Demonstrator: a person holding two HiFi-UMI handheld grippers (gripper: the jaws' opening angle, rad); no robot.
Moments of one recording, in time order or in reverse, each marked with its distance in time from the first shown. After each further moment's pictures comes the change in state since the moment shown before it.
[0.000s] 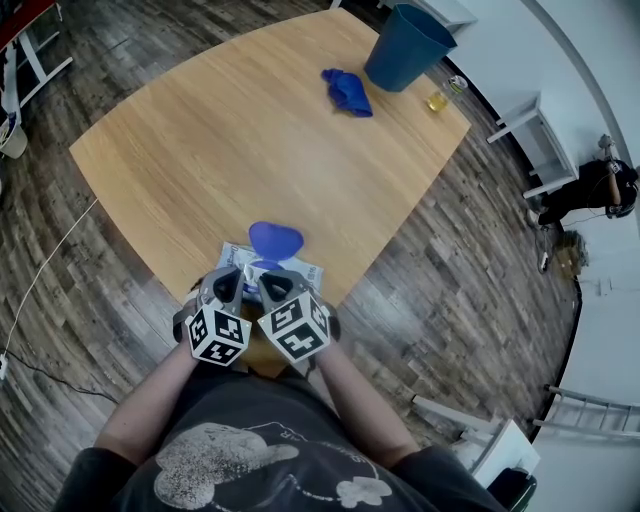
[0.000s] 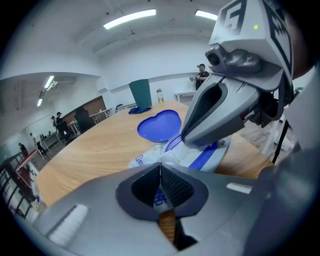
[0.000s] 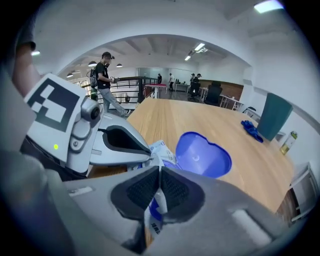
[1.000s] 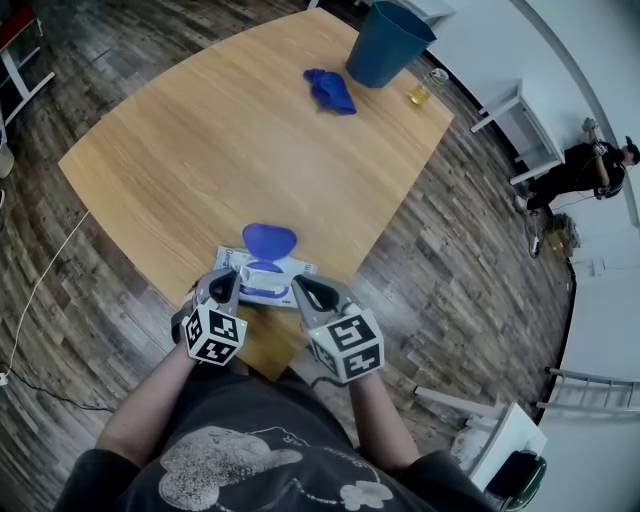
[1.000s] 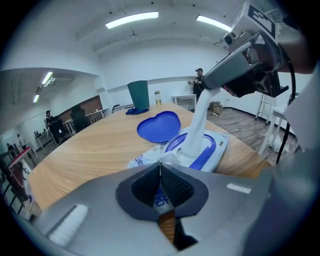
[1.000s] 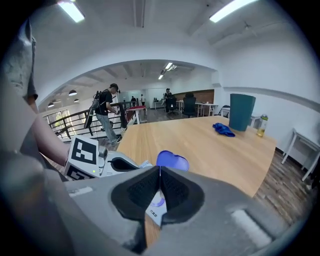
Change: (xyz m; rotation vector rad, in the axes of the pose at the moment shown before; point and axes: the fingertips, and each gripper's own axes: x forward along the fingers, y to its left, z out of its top) left arm 0.003 0.002 -0.001 -0.018 -0.029 -0.058; right arm -0.095 -0.040 0.011 0.270 -0.219 -0.125
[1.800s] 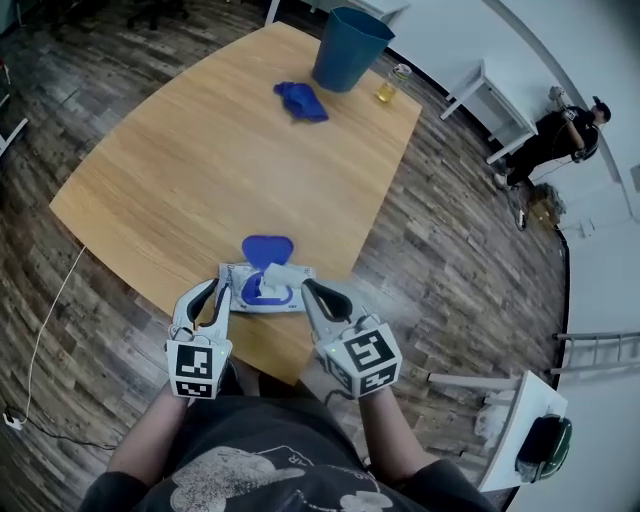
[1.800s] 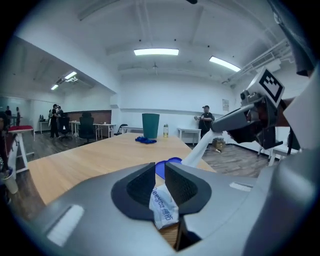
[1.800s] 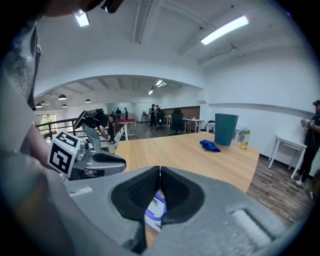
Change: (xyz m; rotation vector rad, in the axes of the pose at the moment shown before) left arm -0.085 0.045 0.062 -0.214 -0.359 0.000; right arm -0.038 0.013 0.041 0.033 -0.186 -0.165
